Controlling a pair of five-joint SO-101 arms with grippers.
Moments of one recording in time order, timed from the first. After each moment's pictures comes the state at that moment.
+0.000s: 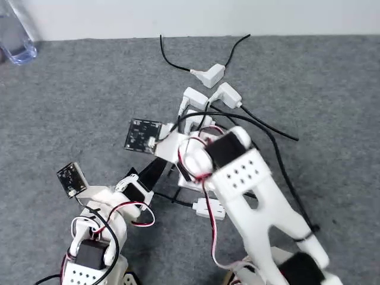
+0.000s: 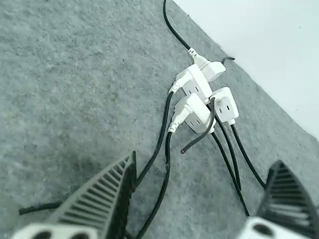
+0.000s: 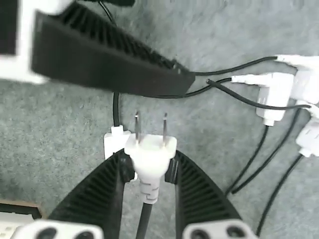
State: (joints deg) left arm 9.6 -103.7 96.9 50.2 51.9; right arm -36.1 -17.9 10.5 88.1 41.8
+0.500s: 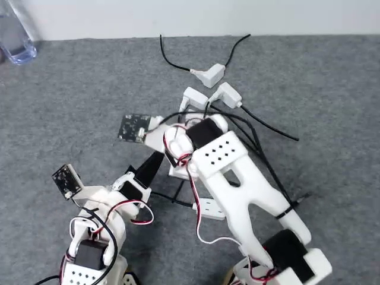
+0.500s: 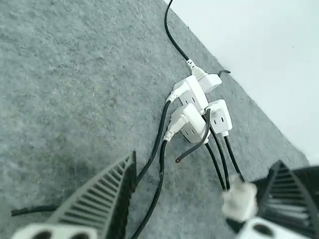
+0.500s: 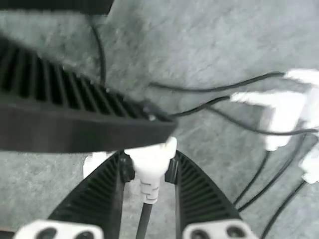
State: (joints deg) left arm 8.7 -103.7 96.9 48.8 55.6; right arm -36.0 -6.9 6.4 80.8 42.9
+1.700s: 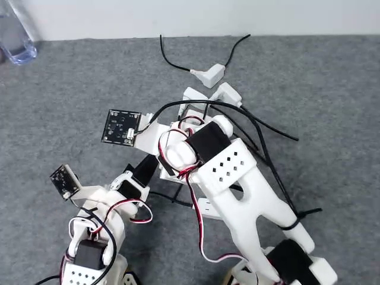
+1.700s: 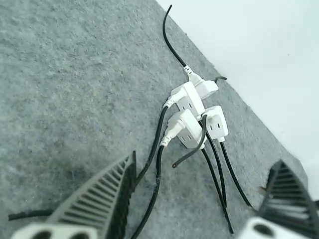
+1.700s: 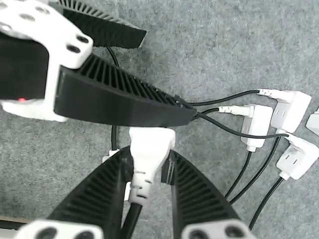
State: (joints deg) left arm 8.3 -103.9 96.8 48.4 56.1; right arm -41.3 -12.7 -4.7 92.1 39.1
